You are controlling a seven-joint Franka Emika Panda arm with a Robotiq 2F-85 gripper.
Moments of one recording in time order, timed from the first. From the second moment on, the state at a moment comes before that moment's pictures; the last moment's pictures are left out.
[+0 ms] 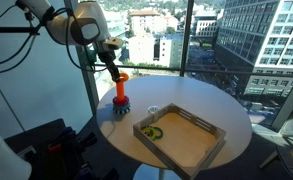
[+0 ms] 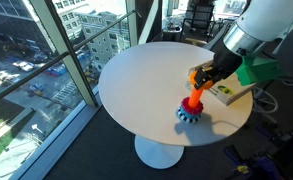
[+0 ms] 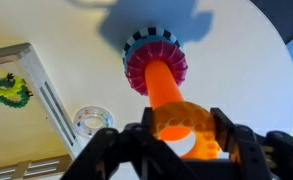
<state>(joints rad) 0.21 -0.05 0.13 -2.58 -0.02 2.76 0.52</state>
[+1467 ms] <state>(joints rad) 0.05 -0.11 0.08 -2.60 0.09 2.75 0.46</state>
